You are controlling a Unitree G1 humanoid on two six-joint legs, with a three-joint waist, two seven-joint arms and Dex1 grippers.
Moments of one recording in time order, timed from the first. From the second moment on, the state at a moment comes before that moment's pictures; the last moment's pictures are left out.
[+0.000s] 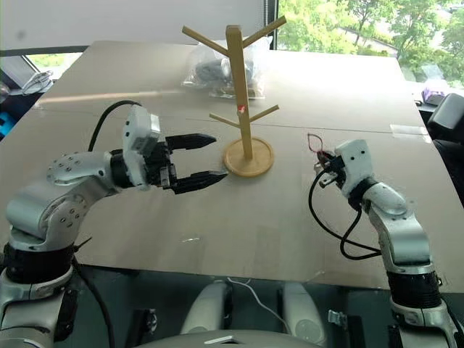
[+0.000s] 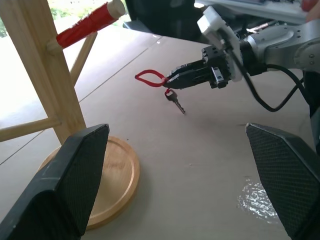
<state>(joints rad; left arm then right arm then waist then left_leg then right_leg) -0.42 0.74 0.14 -0.46 -0.73 0.77 -0.91 -0.24 -0.46 -0.08 -0.35 0.21 0.42 0.53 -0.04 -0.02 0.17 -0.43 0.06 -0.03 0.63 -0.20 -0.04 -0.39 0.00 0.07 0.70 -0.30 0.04</state>
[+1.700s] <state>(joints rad) -0.32 0.82 0.35 -0.62 -1.09 0.84 -0.59 -0.49 -0.36 0.14 -0.03 0.06 -0.18 0.65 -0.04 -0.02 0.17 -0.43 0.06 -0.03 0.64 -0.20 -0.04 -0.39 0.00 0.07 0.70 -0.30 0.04</state>
